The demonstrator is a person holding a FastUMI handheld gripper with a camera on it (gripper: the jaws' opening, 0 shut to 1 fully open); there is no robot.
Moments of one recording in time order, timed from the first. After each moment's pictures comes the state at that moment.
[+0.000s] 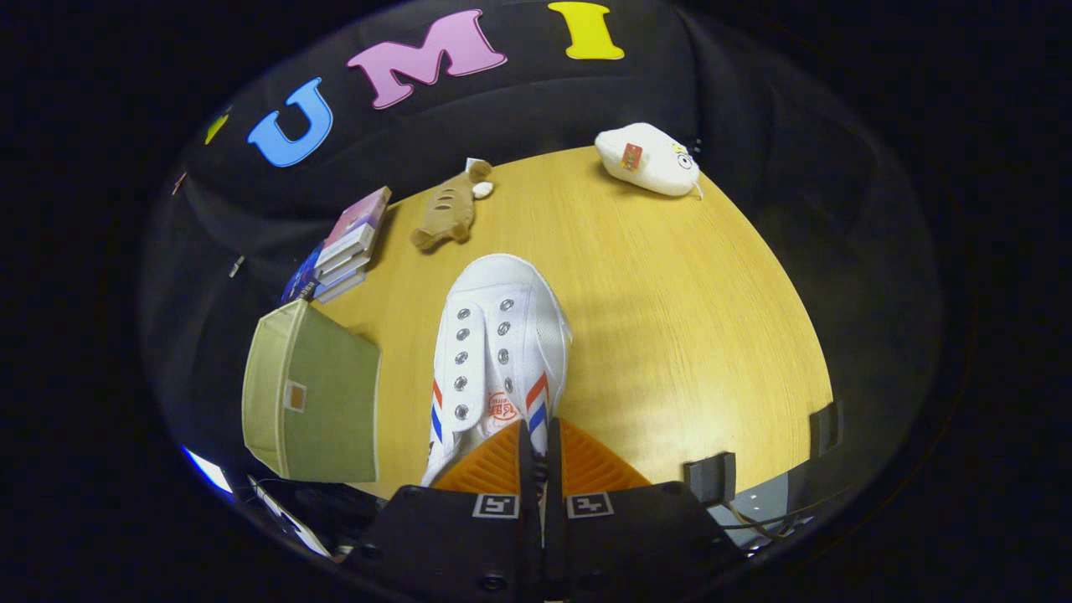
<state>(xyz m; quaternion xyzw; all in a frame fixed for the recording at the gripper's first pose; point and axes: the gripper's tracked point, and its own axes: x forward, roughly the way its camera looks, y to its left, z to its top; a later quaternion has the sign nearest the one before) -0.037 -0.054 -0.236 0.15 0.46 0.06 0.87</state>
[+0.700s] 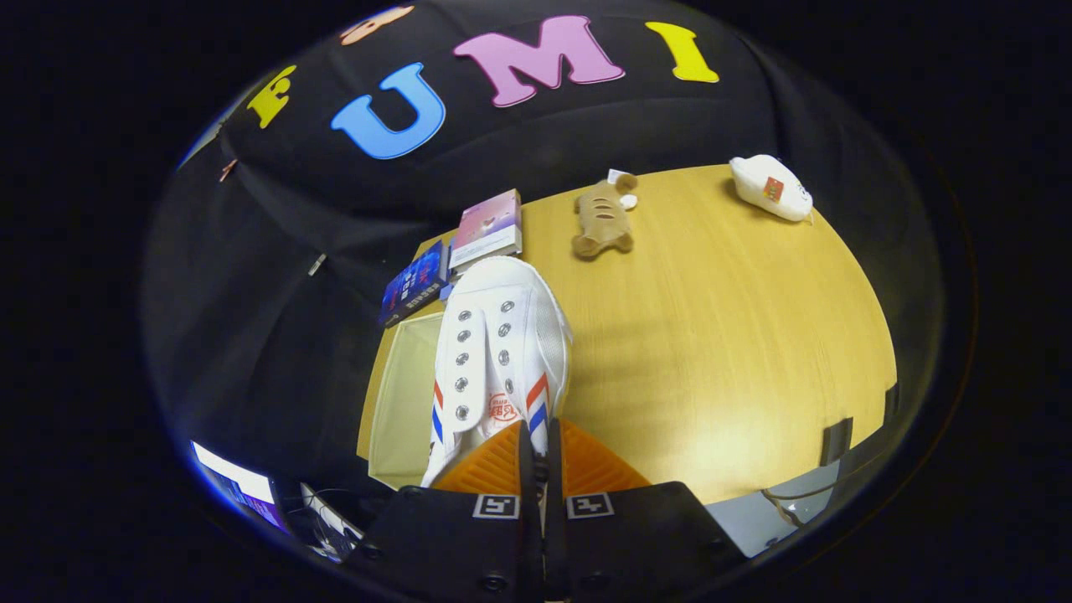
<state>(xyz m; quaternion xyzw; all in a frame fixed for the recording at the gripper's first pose) -0.049 0.168 -0.156 0.18 0.44 0.15 0.87</state>
